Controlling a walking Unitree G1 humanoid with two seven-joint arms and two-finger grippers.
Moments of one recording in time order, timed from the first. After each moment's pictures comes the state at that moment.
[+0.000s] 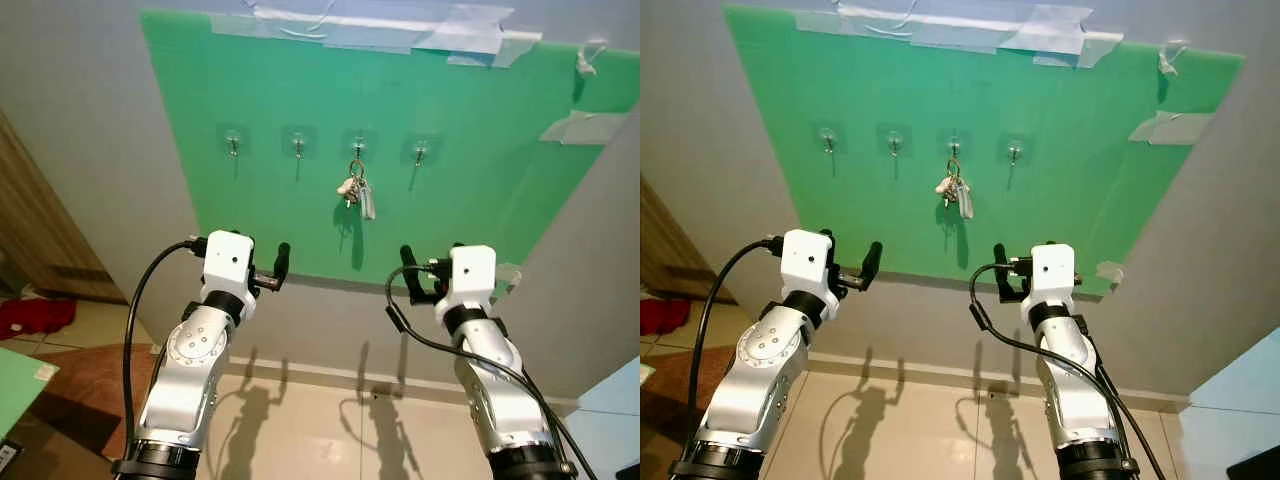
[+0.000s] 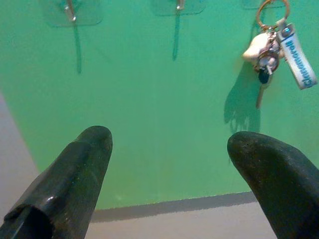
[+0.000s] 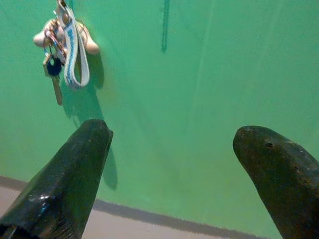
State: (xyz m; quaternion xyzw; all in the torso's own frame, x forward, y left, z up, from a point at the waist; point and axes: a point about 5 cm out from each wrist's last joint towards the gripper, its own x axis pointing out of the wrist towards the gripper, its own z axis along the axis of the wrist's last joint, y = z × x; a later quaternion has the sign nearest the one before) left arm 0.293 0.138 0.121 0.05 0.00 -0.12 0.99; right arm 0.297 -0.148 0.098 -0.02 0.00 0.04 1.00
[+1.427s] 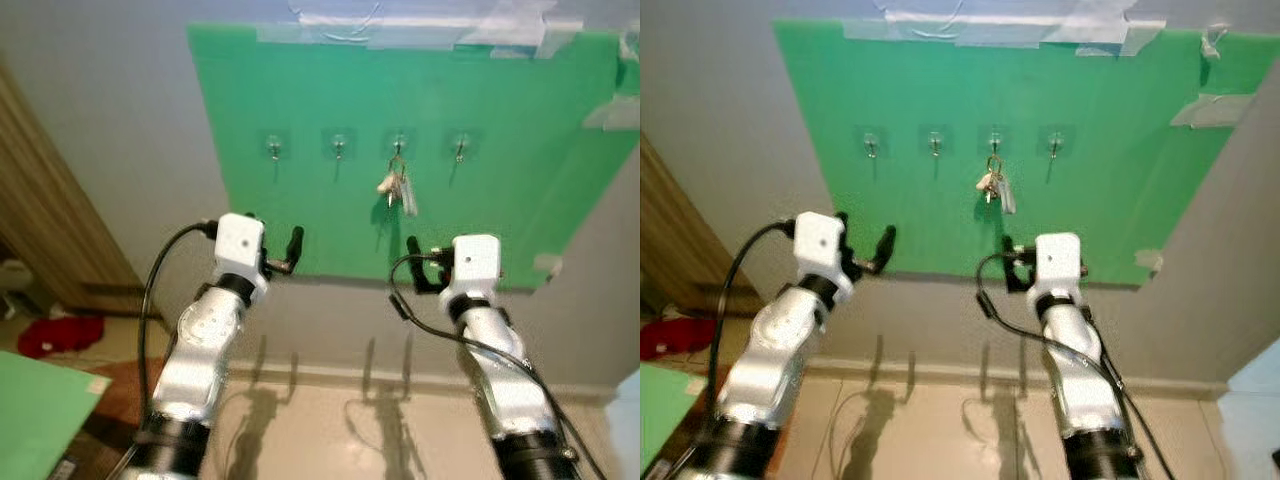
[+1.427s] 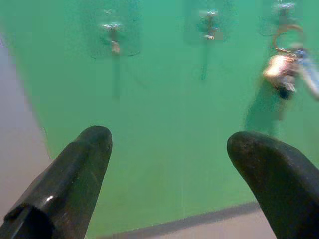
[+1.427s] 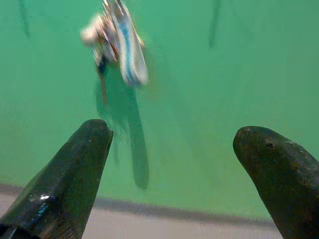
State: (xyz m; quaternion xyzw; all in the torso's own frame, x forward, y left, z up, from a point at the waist) left arm 0.309 0.114 0.130 0.03 -0.03 -0.17 0.98; right arm 0.303 -0.164 0.098 -0.04 0.02 0.01 1.00
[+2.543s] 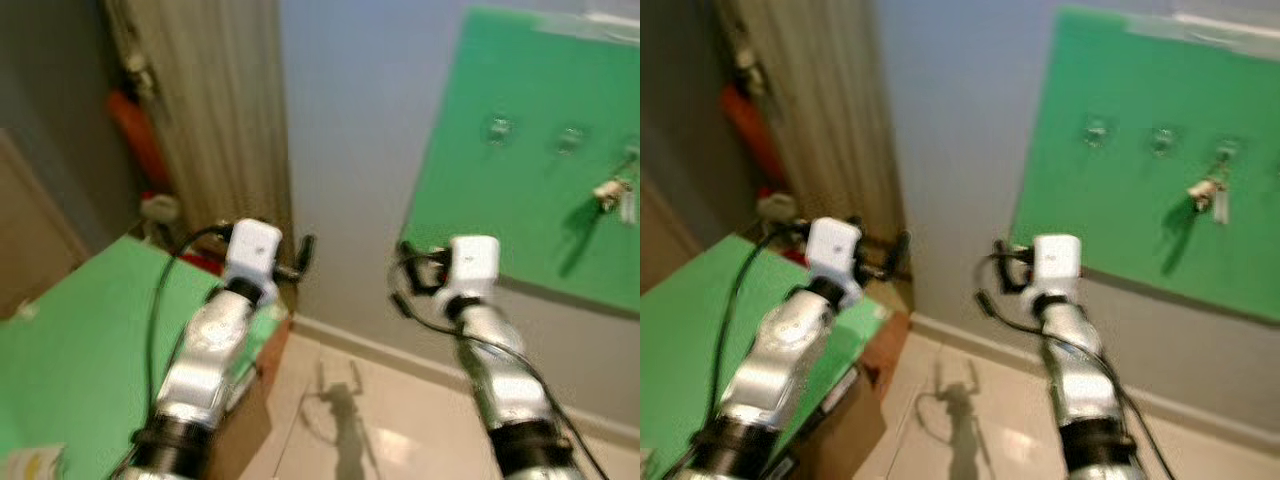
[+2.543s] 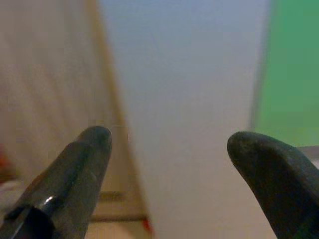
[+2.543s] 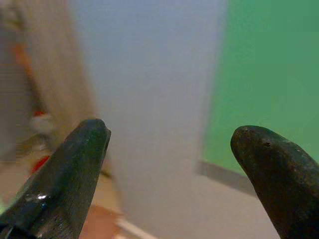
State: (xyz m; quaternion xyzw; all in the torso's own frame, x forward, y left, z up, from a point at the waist) left arm 0.309 0.121 0.124 0.07 -0.02 -0.16 0.98; right arm 0.312 -0.148 0.094 0.02 0.03 0.08 1.00
